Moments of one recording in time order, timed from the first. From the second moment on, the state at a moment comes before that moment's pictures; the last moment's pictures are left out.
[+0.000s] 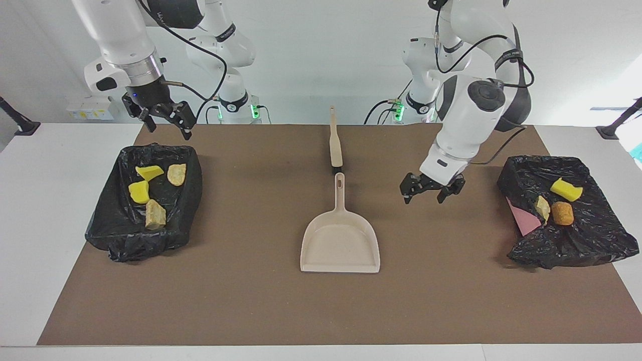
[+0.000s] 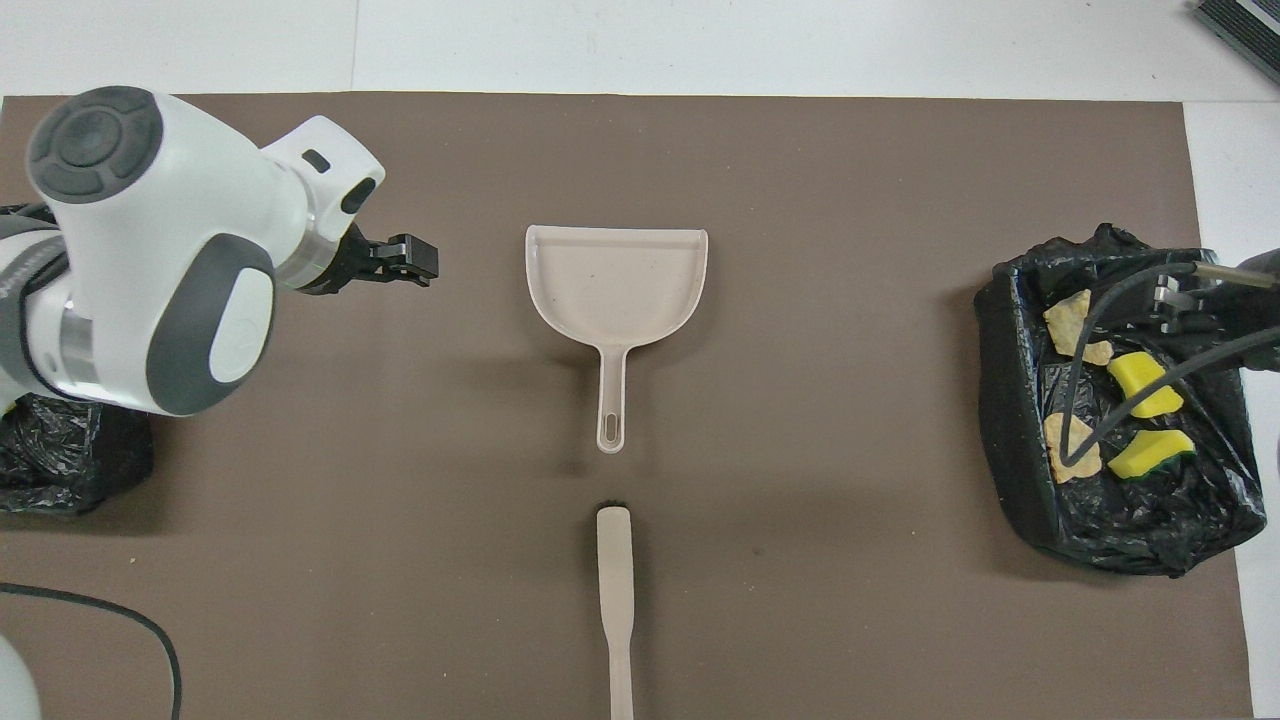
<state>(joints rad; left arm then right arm) -0.20 0.23 -0.07 -1.66 -0.05 1.98 -0.24 -0.04 -0.04 0.06 -1.62 -0.03 1.59 0.28</state>
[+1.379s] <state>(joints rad) 0.04 -0.01 -0.07 -1.64 -0.05 1.68 0.07 -0.04 -0.04 0.06 -1.62 -0.03 1.57 0.28</state>
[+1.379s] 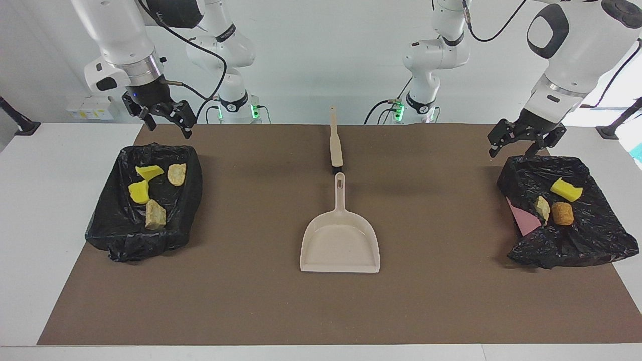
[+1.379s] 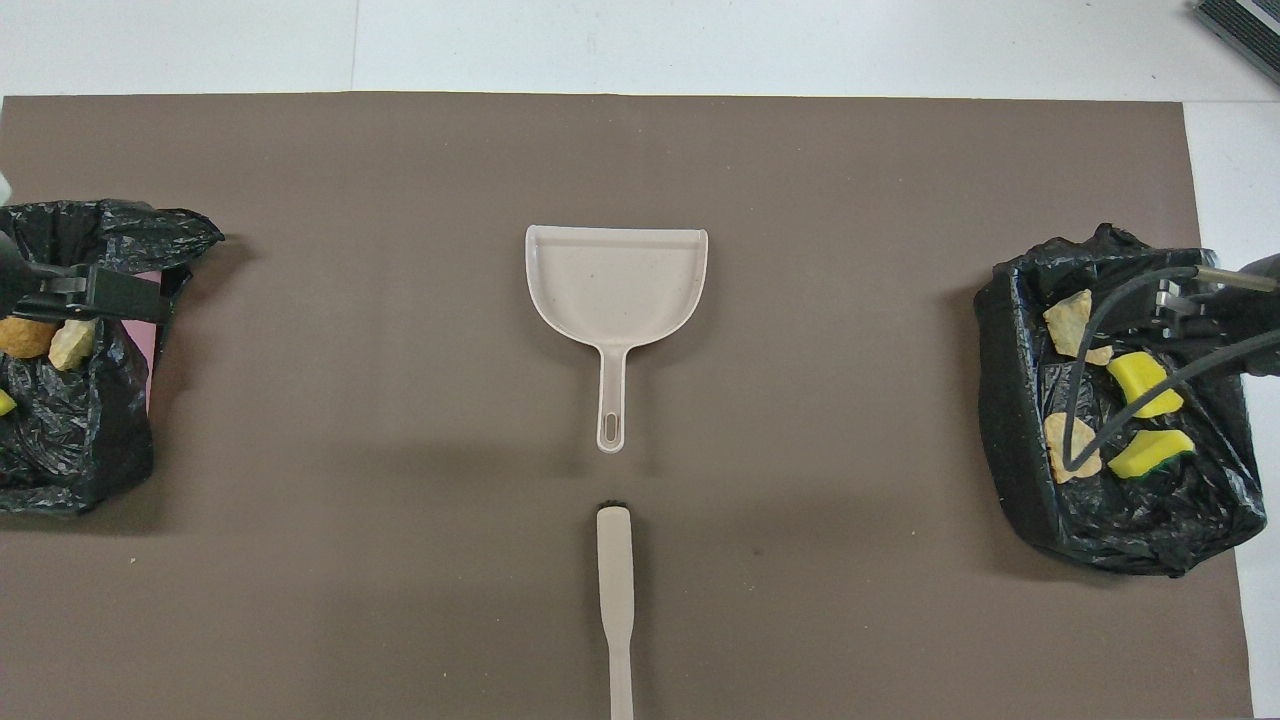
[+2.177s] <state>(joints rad) 0.04 -0.06 -0.09 -1.61 -0.02 1.55 0.08 -0.04 -0.05 0.06 -1.62 -0.03 1.57 0.28</state>
